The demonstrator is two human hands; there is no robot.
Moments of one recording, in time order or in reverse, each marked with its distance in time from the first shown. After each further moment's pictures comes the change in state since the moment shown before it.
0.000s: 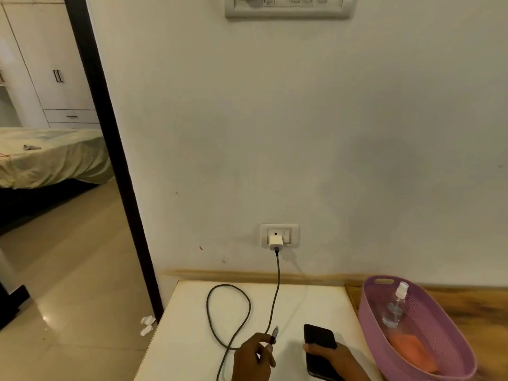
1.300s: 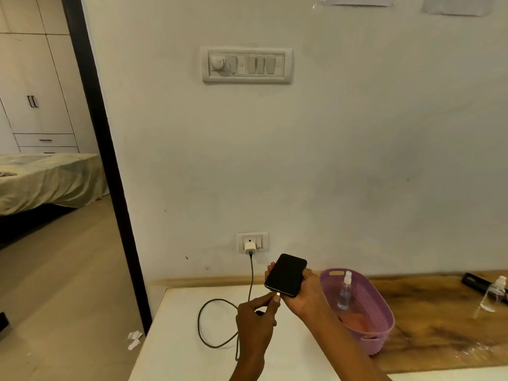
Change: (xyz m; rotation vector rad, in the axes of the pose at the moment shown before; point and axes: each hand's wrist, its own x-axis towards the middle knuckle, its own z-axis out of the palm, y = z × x) left_hand -0.095 0.147 -0.001 -0.449 0.184 -0.054; right_hand -0.168 -0.103 0.009 1.220 -0.363 -0.224
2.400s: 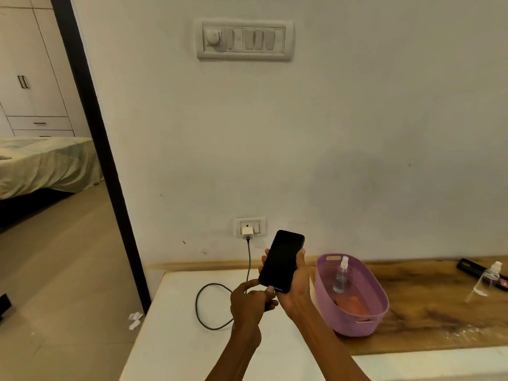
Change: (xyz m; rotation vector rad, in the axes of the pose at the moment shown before) left_hand 0.020 -0.012 0.000 -0.200 -0.025 -0.248; right_hand 0.015 0.024 -0.021 -0.070 -0.117 -0.153
